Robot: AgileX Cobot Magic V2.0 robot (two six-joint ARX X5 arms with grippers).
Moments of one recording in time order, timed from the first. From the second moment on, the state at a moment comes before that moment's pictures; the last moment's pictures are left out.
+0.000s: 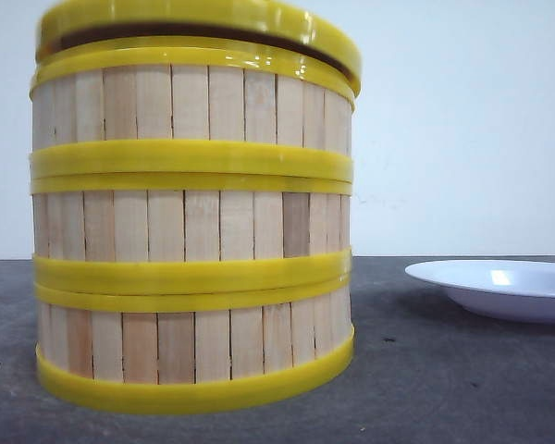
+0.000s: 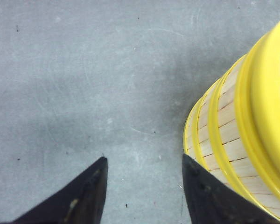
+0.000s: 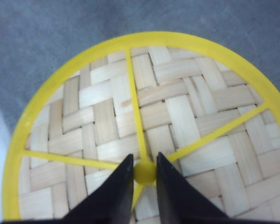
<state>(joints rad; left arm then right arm) -0.06 0.99 1.19 -1.00 0.16 0.08 0.82 1.70 1.79 -0.97 -0.21 -0.03</state>
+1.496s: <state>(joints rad) -0.06 0.99 1.19 -1.00 0.16 0.08 0.28 1.11 1.40 -0.97 -0.15 -0.07</state>
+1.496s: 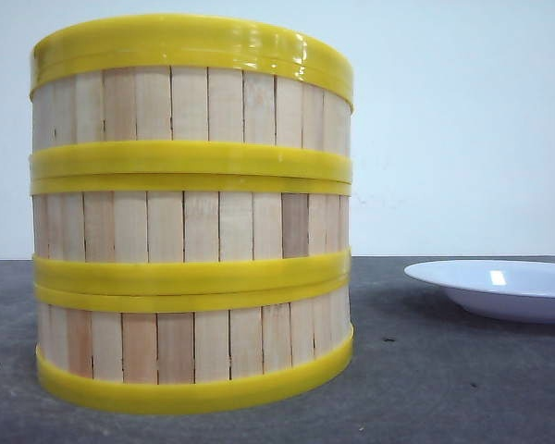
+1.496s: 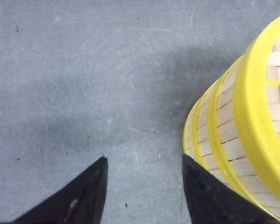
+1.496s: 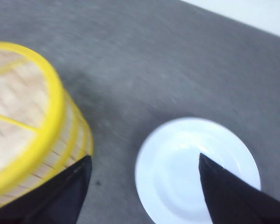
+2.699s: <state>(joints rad) -0.06 0.89 1.00 -0.90 0.16 0.01 0.05 0.81 0.91 -0.90 -0.16 0.03</state>
